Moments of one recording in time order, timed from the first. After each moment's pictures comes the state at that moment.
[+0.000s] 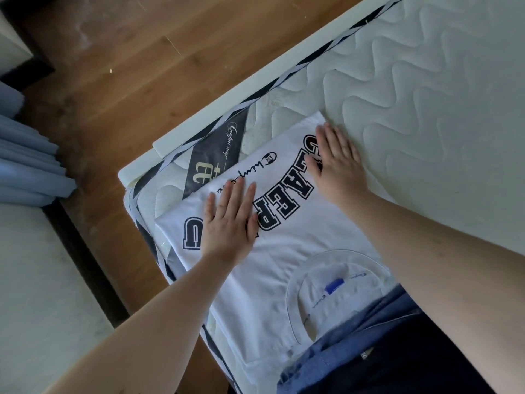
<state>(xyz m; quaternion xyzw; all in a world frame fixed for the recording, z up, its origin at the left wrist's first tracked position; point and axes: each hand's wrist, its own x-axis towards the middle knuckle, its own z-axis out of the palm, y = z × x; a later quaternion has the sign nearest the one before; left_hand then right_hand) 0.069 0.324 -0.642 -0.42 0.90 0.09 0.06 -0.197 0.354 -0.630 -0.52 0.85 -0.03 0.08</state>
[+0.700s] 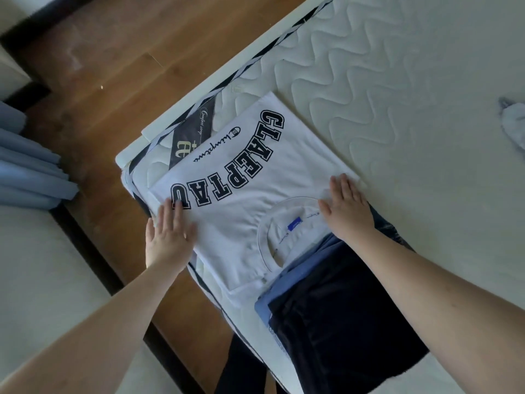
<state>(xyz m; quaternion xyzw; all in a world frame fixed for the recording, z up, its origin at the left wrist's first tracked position) 0.179 0.385 -0.587 -0.54 0.81 0.13 0.17 -0.167 0.565 -0.579 -0.42 0.88 0.06 0.23</state>
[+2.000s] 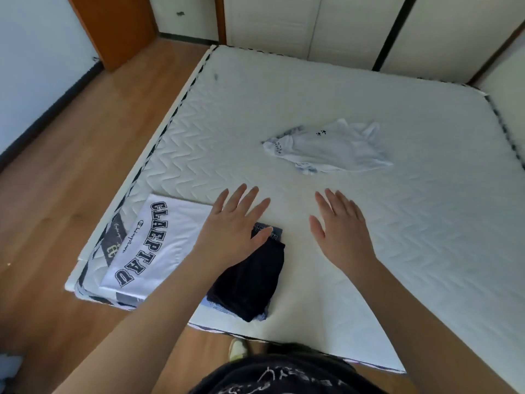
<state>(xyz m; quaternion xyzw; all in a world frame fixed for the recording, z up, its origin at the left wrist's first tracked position) 0.033 0.653 -0.139 0.07 1.00 0.00 0.00 -0.029 0.887 -0.147 -0.19 0.98 -0.02 0.01</state>
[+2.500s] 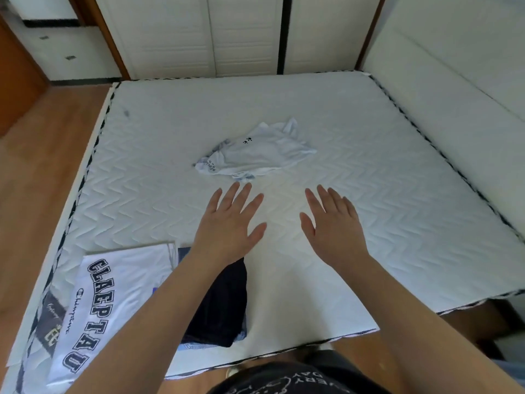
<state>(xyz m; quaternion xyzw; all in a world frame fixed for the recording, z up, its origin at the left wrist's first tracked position) -0.020 0.742 -0.119 0.21 0.98 0.00 -0.02 0.007 0.969 -0.118 -0.02 1.00 -0.01 -0.04</state>
